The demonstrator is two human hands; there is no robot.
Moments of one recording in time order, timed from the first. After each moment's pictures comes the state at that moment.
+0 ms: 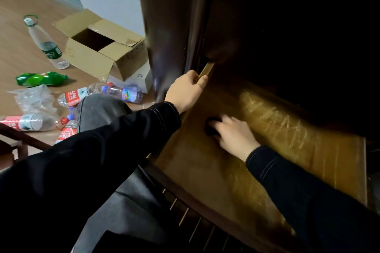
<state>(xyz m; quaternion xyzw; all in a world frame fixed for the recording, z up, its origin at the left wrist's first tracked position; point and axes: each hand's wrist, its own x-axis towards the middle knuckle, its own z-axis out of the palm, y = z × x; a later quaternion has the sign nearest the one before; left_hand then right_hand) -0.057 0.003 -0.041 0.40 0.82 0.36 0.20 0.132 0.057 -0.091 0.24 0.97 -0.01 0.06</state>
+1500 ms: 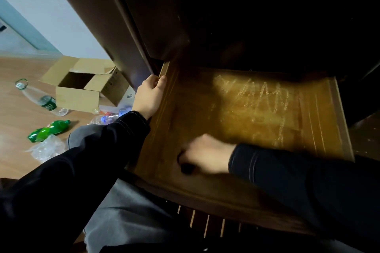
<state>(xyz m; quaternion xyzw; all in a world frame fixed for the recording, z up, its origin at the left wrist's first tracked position) -0.063 0.009 -0.048 0.42 0.83 0.34 0.16 0.155 -0.007 -0.080 0.01 0.99 -0.09 0.08</state>
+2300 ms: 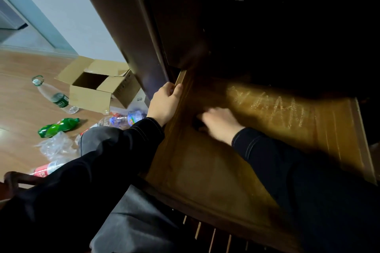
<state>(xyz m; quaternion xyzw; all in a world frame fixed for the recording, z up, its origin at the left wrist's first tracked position) -0.065 0.010 -0.051 0.42 0.82 0.34 0.17 0.114 0.067 -0.074 0.25 0.97 -0.06 0.03</state>
